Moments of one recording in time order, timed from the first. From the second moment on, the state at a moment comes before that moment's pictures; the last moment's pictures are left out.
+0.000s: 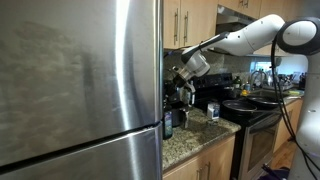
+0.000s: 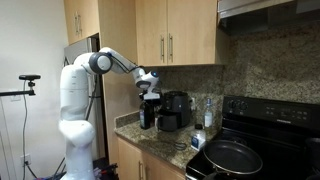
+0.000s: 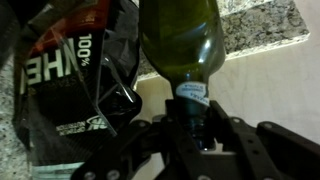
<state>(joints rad) 0.20 0.08 0.18 -1.99 0.91 2.30 -1.57</state>
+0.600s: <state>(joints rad) 0.25 0.23 0.28 -1.83 0.94 2.30 -1.64</state>
